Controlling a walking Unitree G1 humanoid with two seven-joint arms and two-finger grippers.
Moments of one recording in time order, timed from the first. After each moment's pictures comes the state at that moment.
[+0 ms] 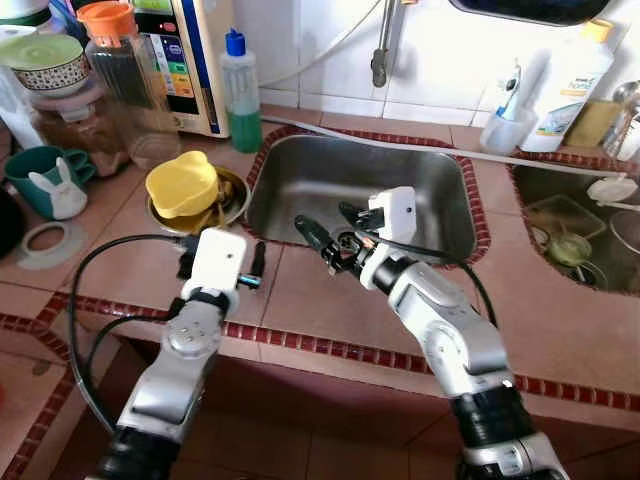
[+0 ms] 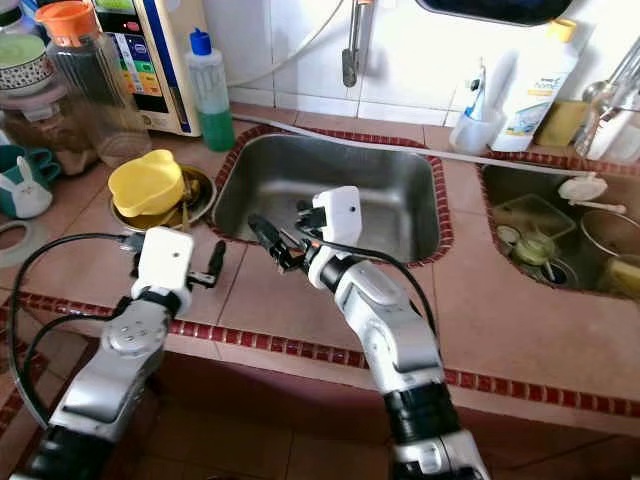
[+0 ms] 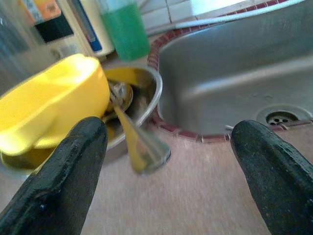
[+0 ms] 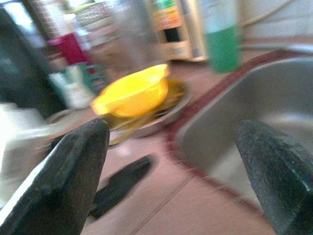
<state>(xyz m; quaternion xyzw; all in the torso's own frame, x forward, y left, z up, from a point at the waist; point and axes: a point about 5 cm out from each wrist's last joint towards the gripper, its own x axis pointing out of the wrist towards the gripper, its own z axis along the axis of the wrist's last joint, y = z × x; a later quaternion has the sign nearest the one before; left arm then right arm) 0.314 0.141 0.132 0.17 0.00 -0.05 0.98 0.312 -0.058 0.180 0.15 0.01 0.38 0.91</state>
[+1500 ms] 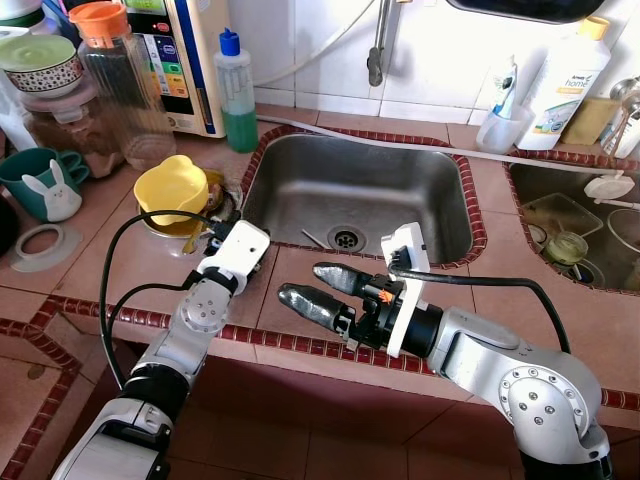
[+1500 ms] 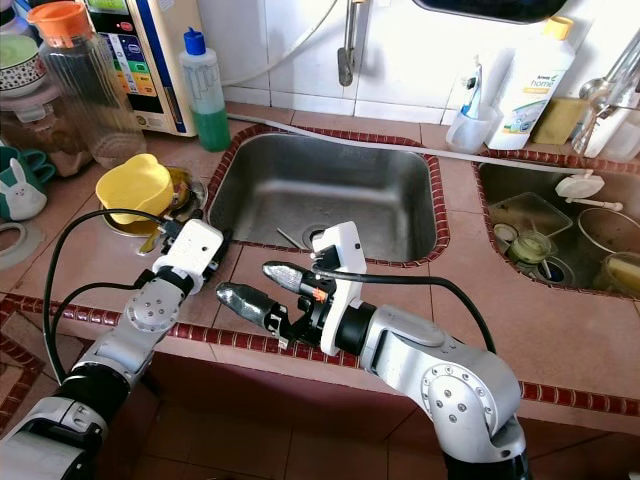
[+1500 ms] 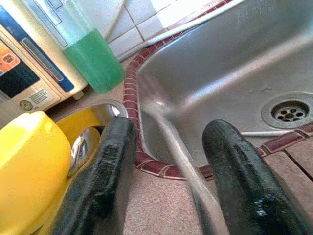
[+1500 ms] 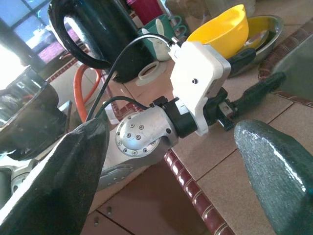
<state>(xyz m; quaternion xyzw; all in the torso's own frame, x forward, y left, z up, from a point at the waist) 0.353 0.146 0.115 0.27 -0.05 -0.10 0.96 0.244 -0.074 0.193 0.19 0.13 0.50 0.84</state>
